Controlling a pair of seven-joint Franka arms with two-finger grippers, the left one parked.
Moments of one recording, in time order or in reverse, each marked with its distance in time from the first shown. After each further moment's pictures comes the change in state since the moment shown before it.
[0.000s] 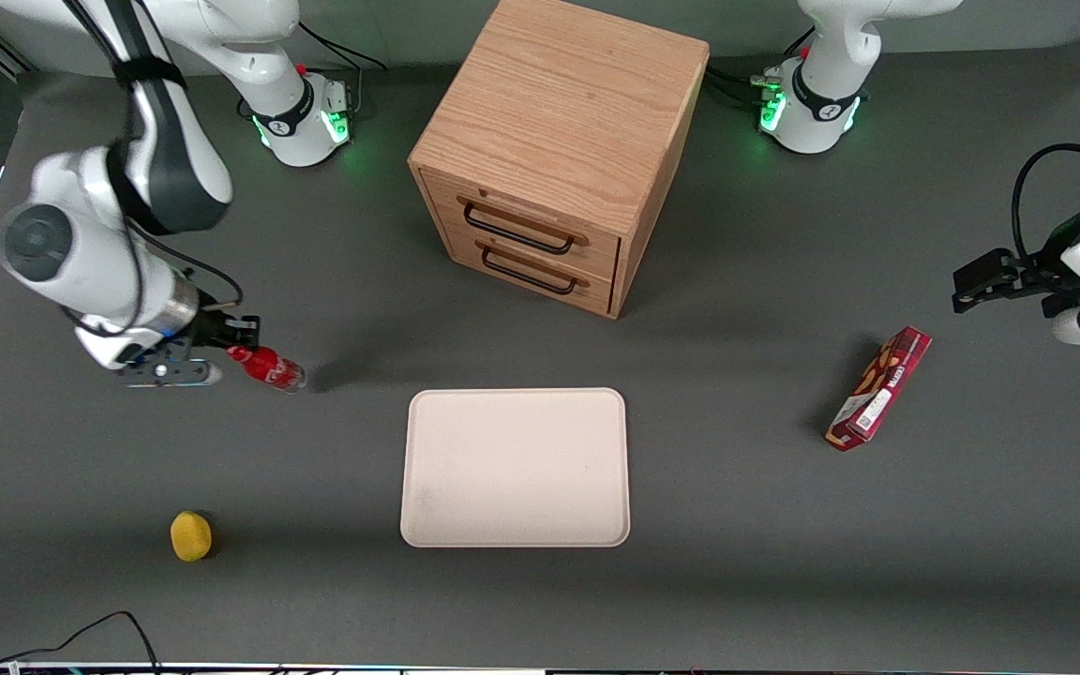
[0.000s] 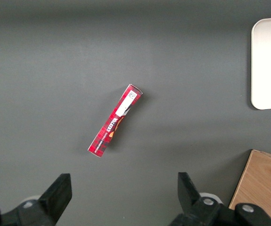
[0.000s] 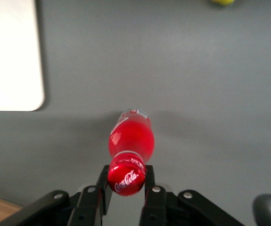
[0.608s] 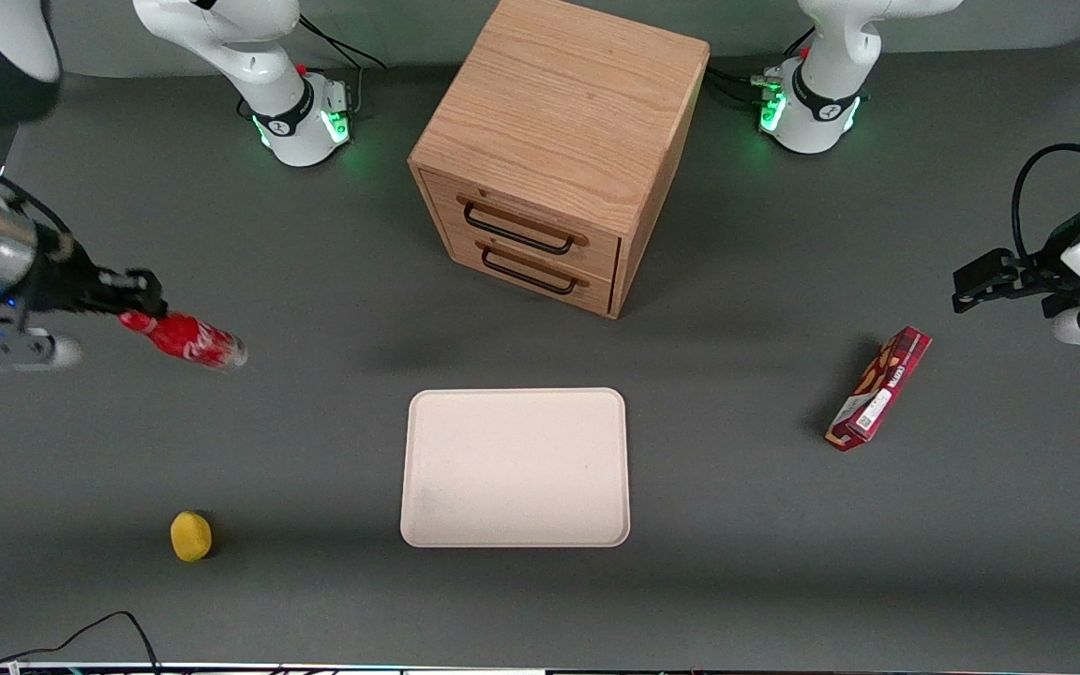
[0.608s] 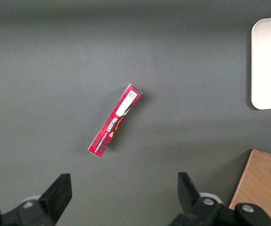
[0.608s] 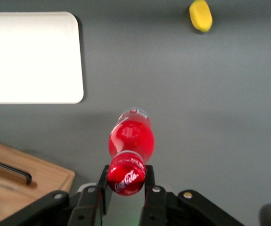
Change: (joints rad) arm 0.075 0.268 0.001 0.748 -0.015 -0.549 0.079
